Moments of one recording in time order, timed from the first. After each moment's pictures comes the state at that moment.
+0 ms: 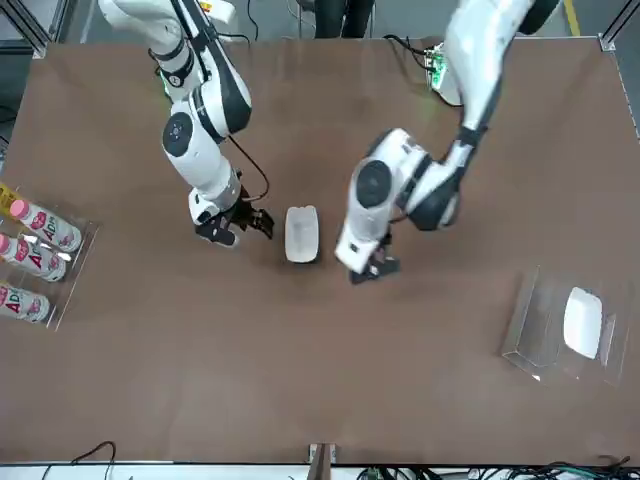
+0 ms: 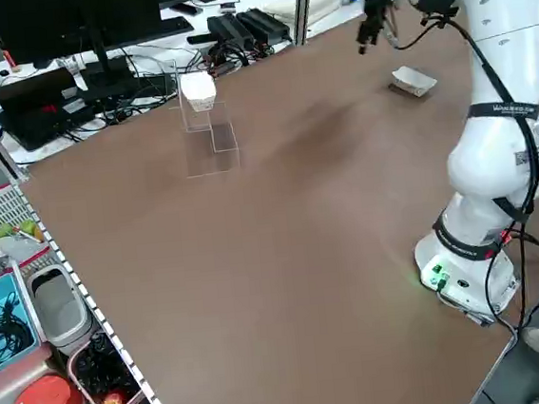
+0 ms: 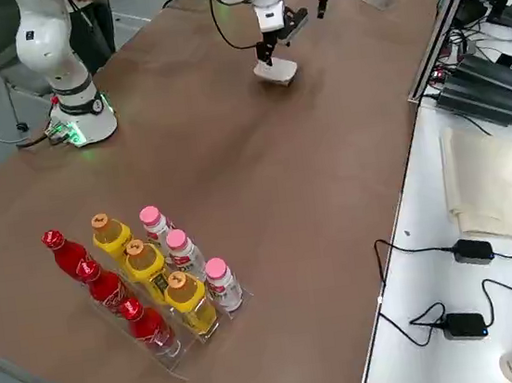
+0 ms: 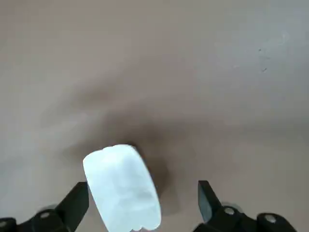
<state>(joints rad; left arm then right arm) -0.25 0.62 -0.38 -1.41 0.24 1.91 -0.87 0.59 0.24 -0.05 -2.10 0.33 2.54 0.62</state>
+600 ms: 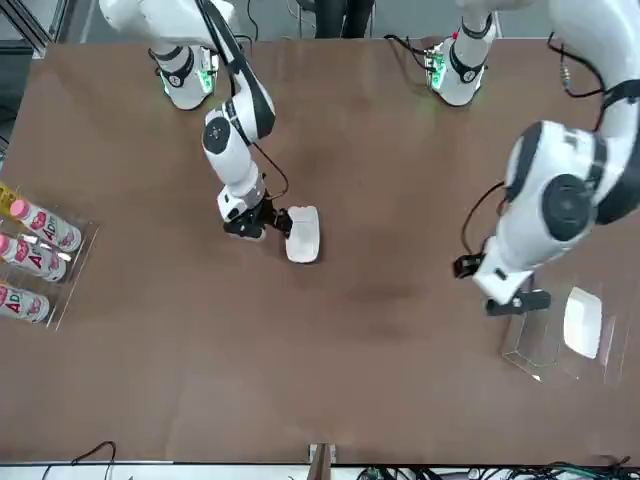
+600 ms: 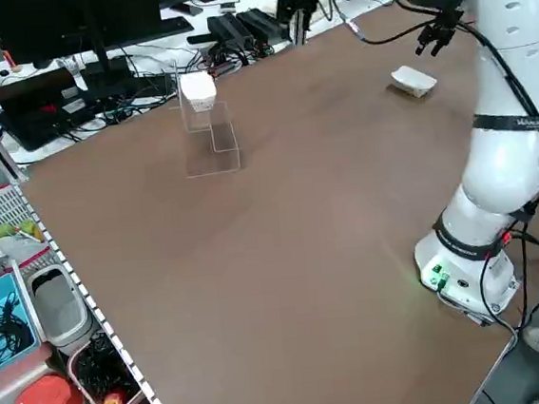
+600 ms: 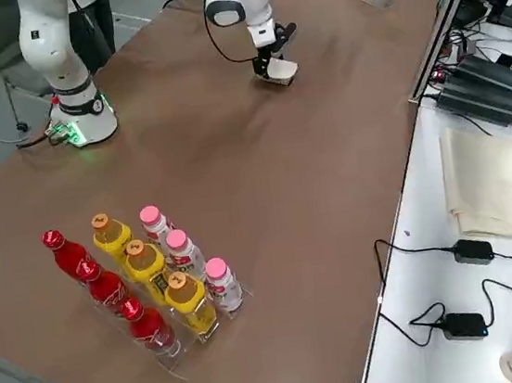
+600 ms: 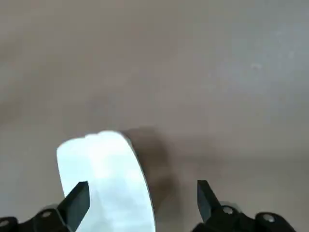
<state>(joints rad) 0.12 0.42 -0.39 -1.44 0.25 1.73 -0.35 0.71 0.36 -0.05 -2.18 0.33 2.79 0.62</state>
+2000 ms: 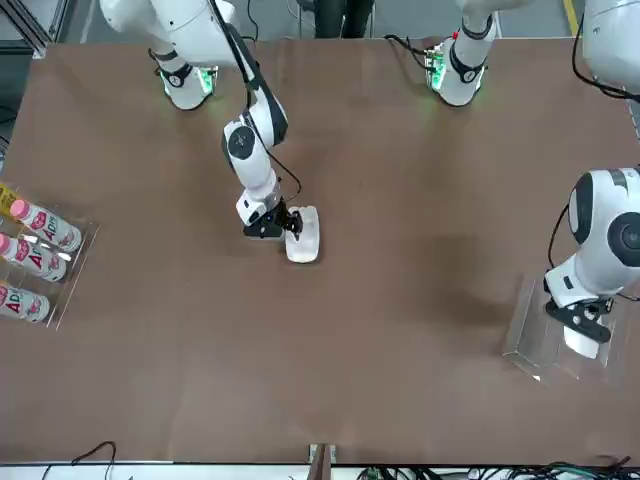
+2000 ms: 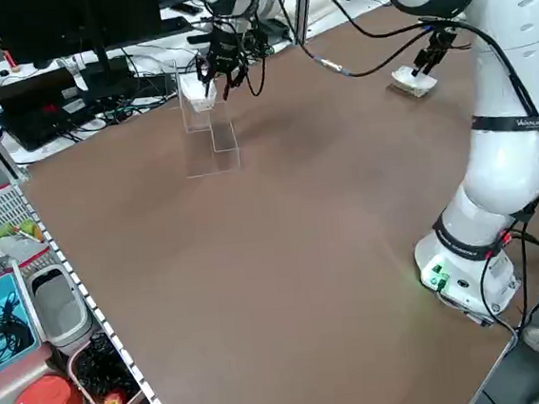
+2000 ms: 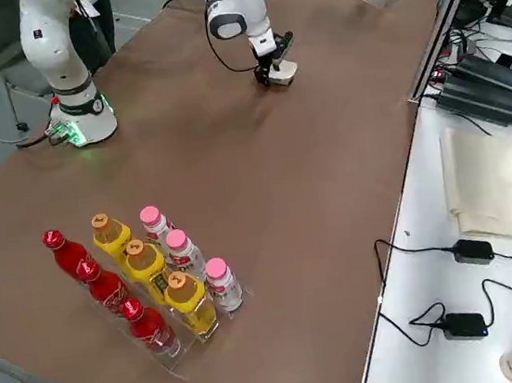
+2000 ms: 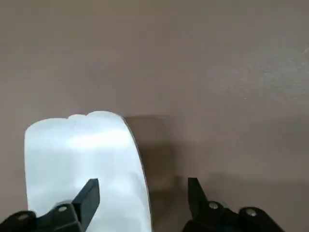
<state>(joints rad) 0.09 0.48 -0.02 -1.66 0.40 2.18 0.40 0.76 0.49 -0.05 -2.15 0.25 2.91 0.62</state>
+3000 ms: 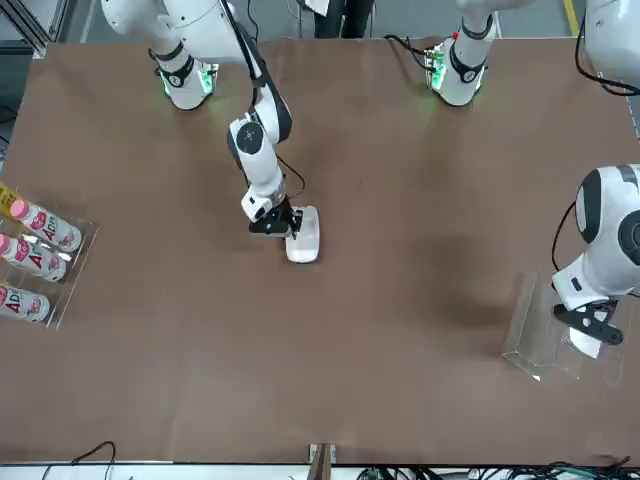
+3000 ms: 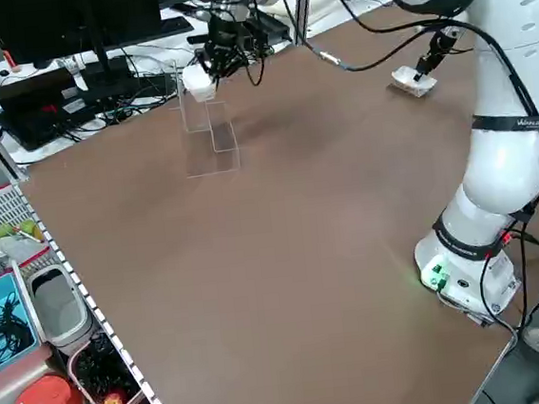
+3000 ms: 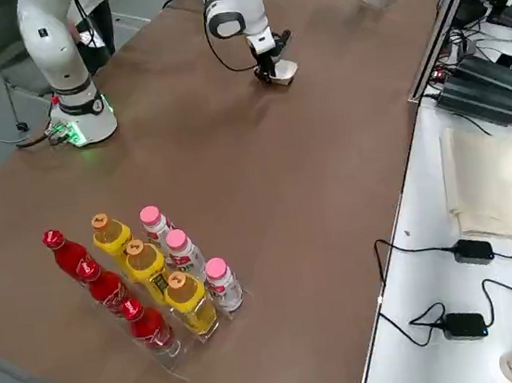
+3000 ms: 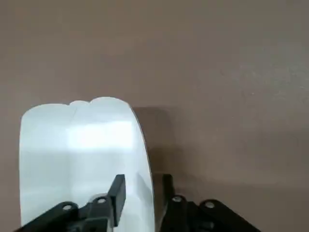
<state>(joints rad) 0.08 0.44 -0.06 -1.60 0.38 2.05 0.32 0.89 0.51 -0.16 -2.14 0.25 2.90 0.62</state>
